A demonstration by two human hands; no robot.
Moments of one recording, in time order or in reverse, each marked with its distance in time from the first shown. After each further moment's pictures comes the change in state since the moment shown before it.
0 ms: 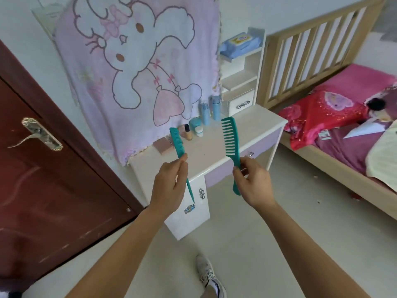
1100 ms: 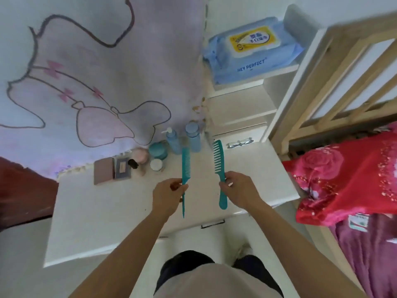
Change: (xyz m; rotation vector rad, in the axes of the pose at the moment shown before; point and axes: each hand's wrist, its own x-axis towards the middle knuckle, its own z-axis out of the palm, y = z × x) left_hand 0.366 -0.090 0.371 -0.234 0.090 -1.011; right_hand 0.523 0.260 0.041 -0.201 -0.744 0.091
